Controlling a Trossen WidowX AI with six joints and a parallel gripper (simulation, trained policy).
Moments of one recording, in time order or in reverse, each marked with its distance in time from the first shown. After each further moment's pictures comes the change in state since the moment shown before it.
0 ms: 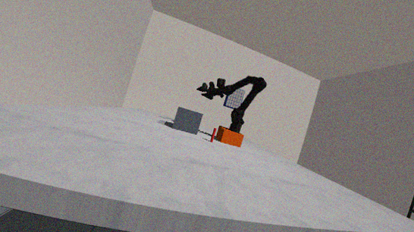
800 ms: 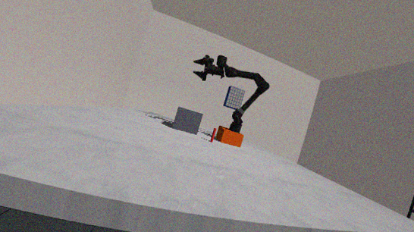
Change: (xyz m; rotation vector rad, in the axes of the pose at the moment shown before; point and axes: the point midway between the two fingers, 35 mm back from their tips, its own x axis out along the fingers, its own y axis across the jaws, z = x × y) arm -0.051 0.221 0.071 0.208 0.130 0.492
